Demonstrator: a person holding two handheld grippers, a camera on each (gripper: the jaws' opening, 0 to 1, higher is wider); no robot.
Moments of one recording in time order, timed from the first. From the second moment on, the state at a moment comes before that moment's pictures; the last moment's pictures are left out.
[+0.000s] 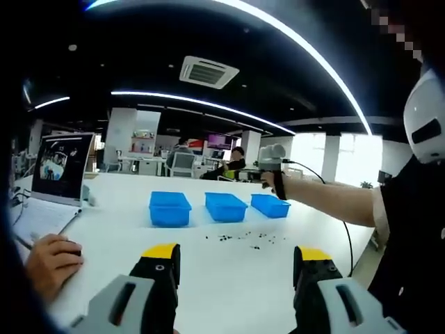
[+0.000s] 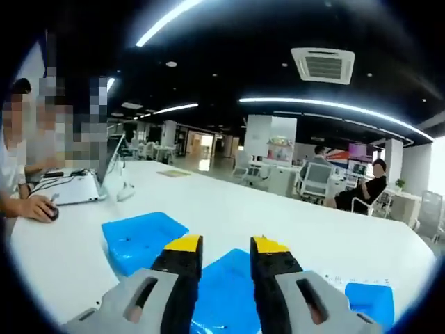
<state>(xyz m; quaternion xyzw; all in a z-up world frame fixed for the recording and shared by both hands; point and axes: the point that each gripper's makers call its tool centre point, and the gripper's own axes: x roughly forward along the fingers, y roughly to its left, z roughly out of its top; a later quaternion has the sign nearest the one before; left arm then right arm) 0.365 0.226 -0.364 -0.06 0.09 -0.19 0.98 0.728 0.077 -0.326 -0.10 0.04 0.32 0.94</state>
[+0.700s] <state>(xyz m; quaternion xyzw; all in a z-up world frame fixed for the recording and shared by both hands) 0.378 0.212 -0.360 -0.05 0.08 -0.21 0.97 0.612 0.003 -0.294 -0.10 -0.01 0.35 0.93</state>
